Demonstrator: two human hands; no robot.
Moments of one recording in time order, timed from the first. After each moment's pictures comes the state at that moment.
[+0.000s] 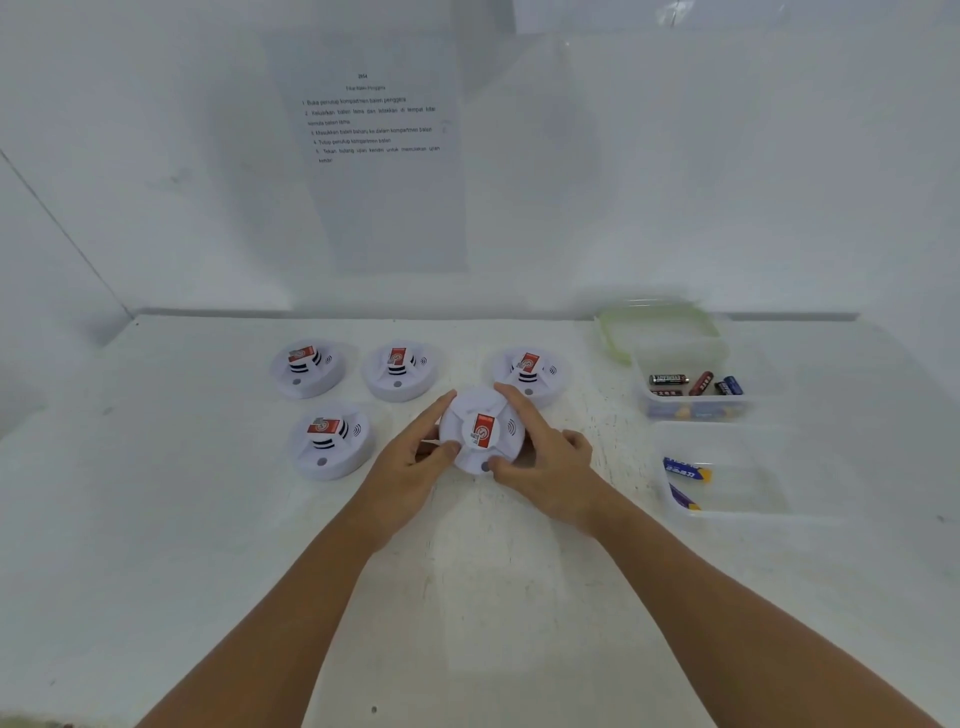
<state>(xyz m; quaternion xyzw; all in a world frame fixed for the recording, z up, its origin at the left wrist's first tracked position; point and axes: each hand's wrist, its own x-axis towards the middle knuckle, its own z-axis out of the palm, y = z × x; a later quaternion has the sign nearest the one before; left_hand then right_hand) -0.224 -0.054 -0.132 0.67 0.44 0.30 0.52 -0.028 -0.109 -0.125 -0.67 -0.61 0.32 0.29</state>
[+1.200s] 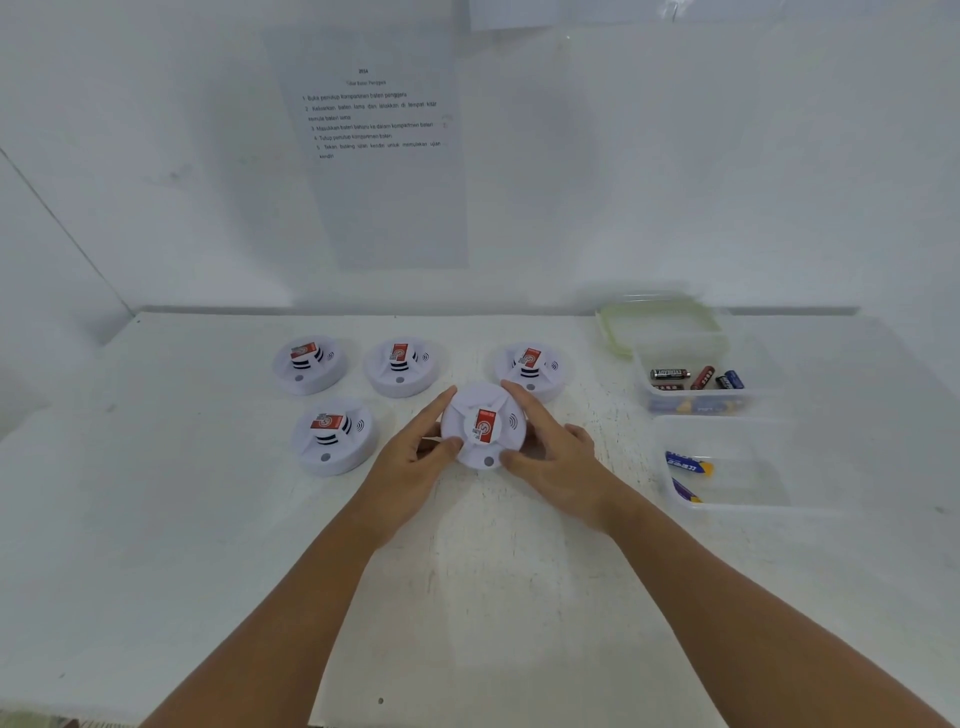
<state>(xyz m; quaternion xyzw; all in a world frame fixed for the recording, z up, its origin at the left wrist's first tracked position) -0.226 -0.056 -0.132 0.67 0.45 0.30 0.51 -0.018 -0.108 -0.133 -0.64 -0.60 0.36 0.31</state>
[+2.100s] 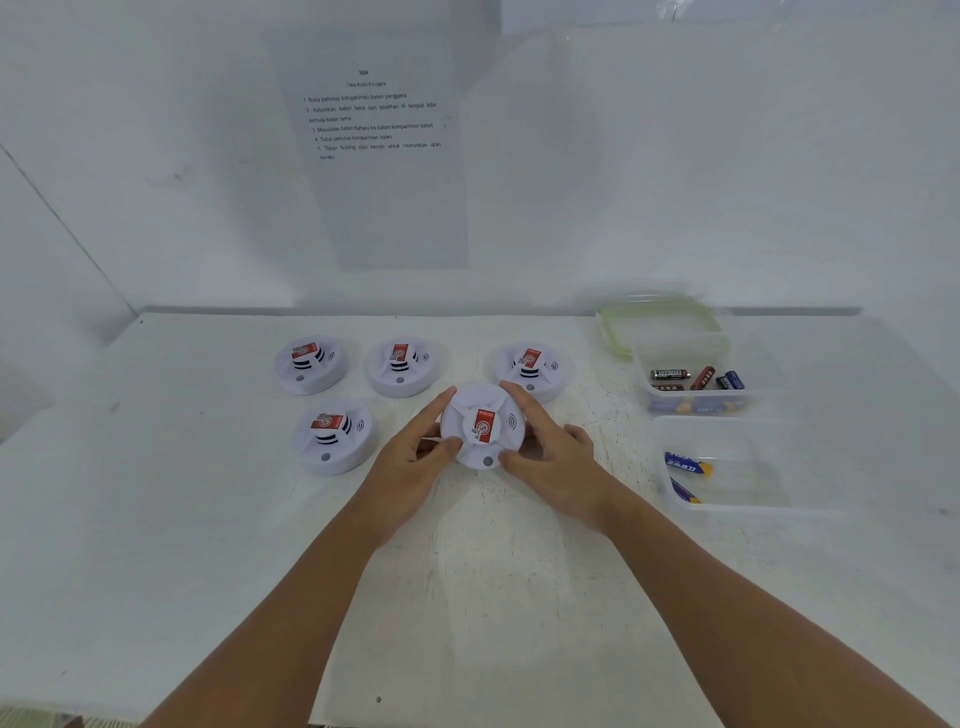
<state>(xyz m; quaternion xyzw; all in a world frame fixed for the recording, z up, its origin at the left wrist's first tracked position) -0.225 -0.057 -0.132 0.67 0.45 0.30 0.51 -0.020 -0.108 -0.133 -0.65 -0.60 0.35 0.31</state>
